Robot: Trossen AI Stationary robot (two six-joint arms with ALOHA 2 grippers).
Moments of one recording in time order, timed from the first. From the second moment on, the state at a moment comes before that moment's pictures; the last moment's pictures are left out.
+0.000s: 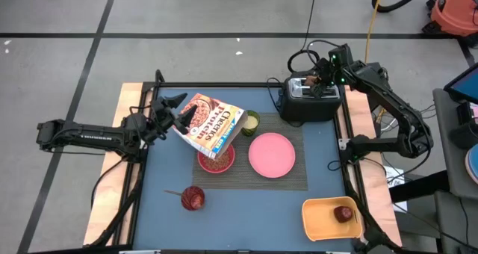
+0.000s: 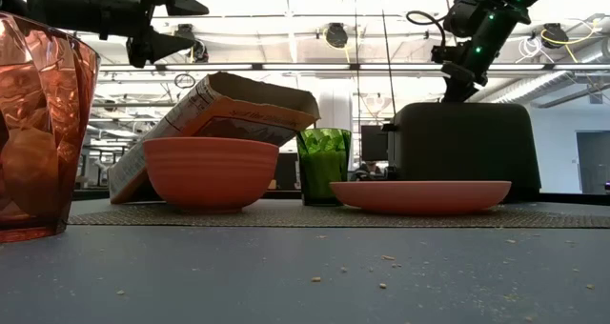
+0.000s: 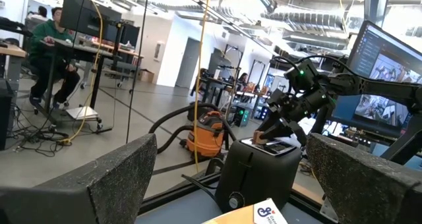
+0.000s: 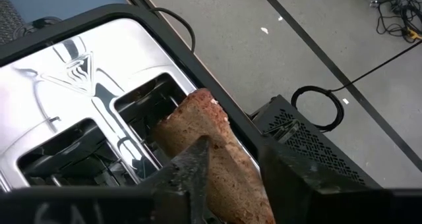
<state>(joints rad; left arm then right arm) 0.09 0.75 0.28 0.73 -0.55 -0.16 -1.07 1.18 1.02 -0.71 -0.08 -0.41</state>
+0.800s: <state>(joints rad) 0.09 0.75 0.28 0.73 -0.55 -0.16 -1.07 1.18 1.02 -0.71 -0.08 -0.44</state>
